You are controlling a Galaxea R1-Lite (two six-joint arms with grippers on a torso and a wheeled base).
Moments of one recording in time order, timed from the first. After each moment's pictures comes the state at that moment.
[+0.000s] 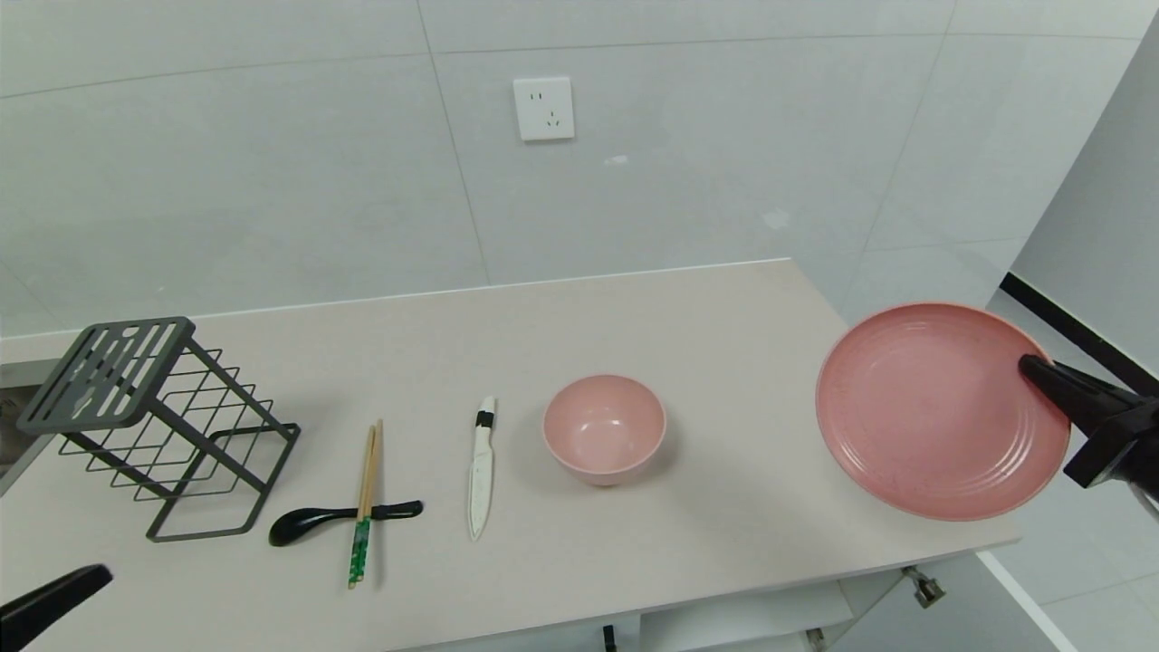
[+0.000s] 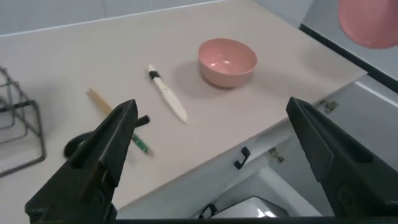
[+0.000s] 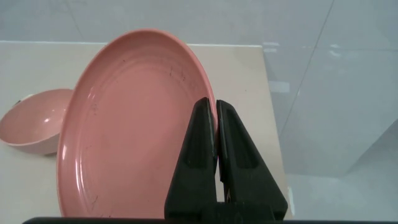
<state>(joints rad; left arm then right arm) -0.06 0.52 -0.21 -0.28 -0.41 -0.05 0.02 1.41 -0.15 -1.39 0.24 0.00</state>
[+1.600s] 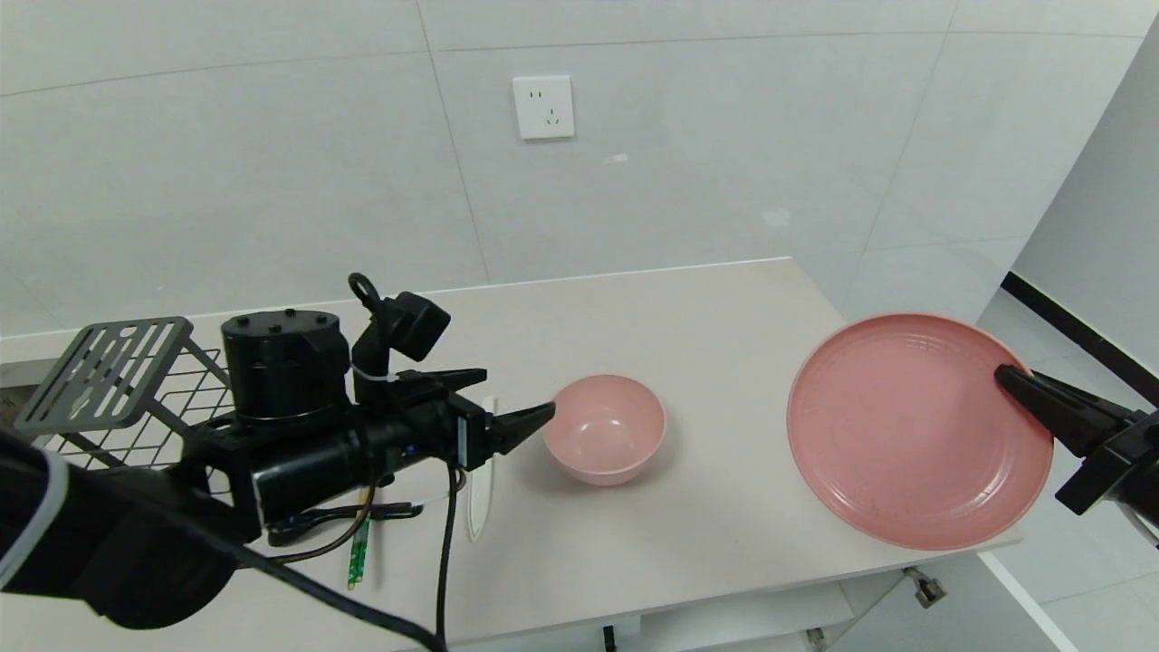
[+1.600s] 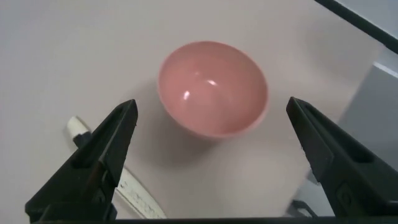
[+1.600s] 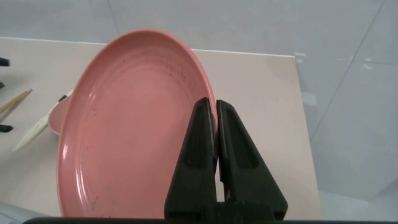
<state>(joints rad) -0.38 1.76 -0.66 -0.85 -0.27 -0.01 0.14 1.36 -0.12 -1.39 0.24 0.00</state>
